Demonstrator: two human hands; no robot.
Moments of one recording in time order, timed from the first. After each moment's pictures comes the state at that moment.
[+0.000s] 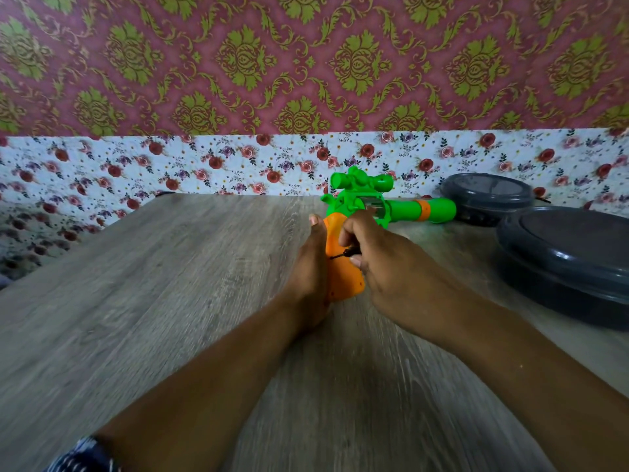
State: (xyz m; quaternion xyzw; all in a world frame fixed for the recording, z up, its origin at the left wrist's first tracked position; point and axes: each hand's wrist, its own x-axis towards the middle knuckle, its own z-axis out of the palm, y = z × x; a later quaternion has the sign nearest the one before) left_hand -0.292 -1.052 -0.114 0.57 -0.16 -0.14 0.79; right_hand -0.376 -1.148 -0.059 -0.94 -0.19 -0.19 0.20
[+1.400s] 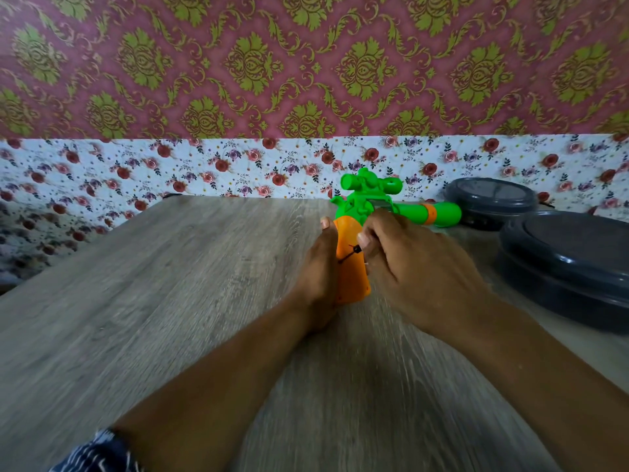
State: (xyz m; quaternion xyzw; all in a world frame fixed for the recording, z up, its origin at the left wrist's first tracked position) left_hand -0.303 -1.051 -0.108 0.58 -0.16 -0.16 0.79; right_hand -0.386 -1.154 -0.054 -0.93 -0.15 -0.33 0.10
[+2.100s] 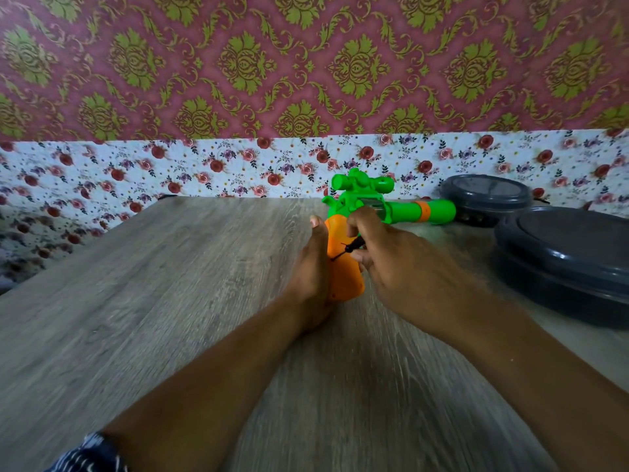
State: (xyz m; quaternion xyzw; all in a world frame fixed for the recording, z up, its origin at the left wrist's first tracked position) left_hand -0.294 -1.051 -0.115 0.57 -0.15 -0.15 0.80; right_hand -0.383 -1.155 -0.055 -0.94 -0.18 -0.25 0.12
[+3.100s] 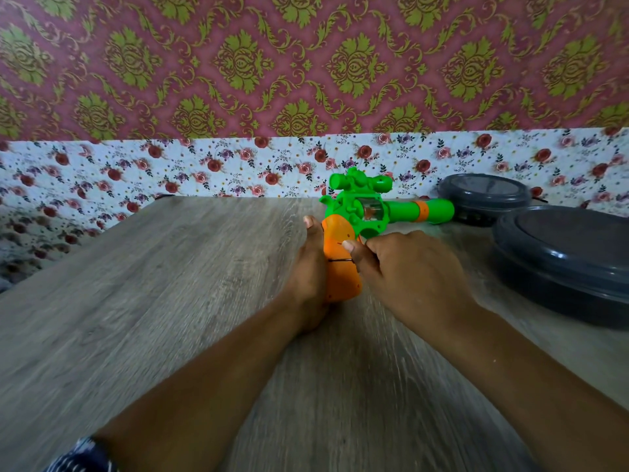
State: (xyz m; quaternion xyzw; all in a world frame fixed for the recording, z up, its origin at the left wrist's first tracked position) left_hand -0.300 -1.051 -0.108 0.57 -0.13 -0.16 0.80; right_hand -0.377 -1.155 -0.068 -0.94 -0.06 -0.33 0.07
